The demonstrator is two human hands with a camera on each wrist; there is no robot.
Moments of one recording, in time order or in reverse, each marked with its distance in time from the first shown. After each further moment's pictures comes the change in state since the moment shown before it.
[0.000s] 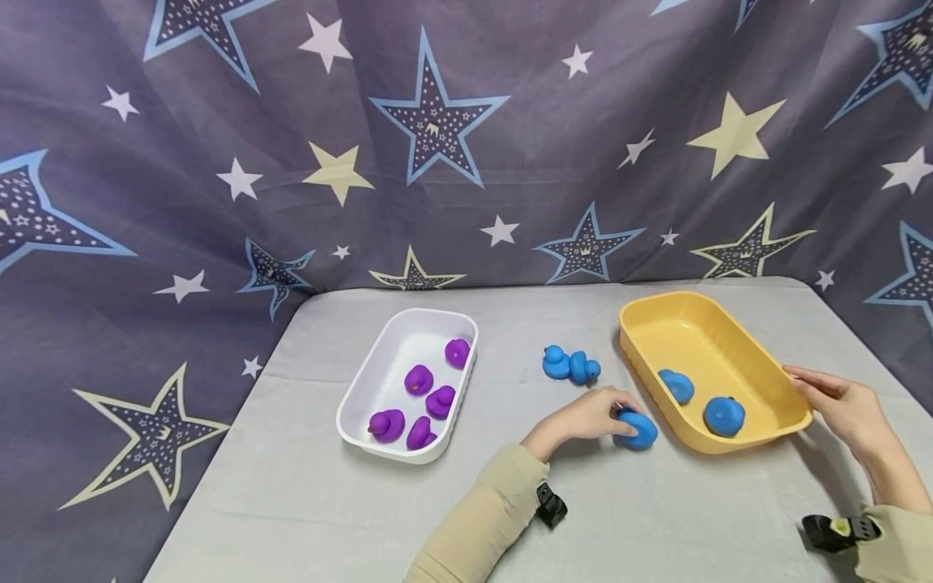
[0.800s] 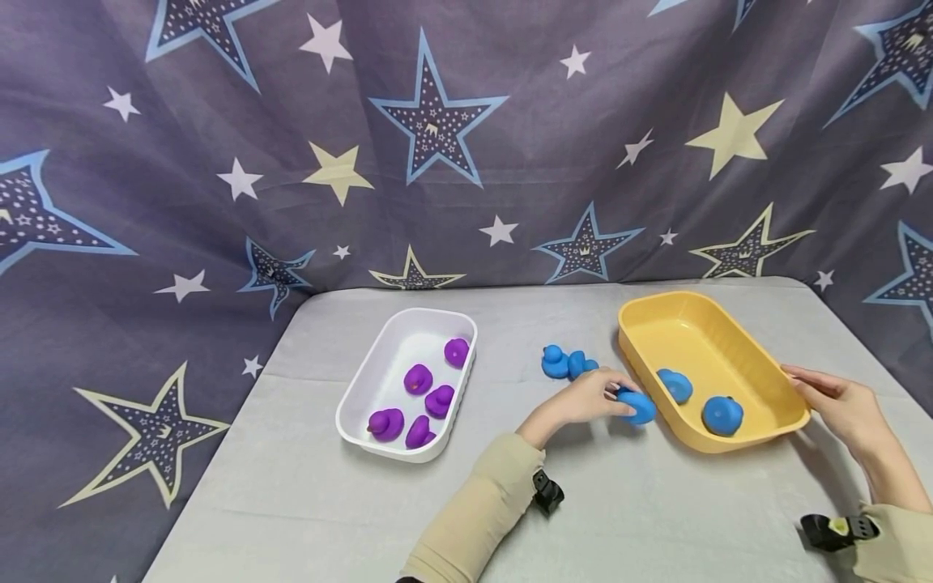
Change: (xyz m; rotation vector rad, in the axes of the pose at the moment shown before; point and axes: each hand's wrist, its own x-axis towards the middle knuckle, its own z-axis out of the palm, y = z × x) left_hand 0.004 0.001 -0.016 -0.135 0.088 -0.010; right_hand 0.001 0.003 0.000 0.023 0.005 -0.024
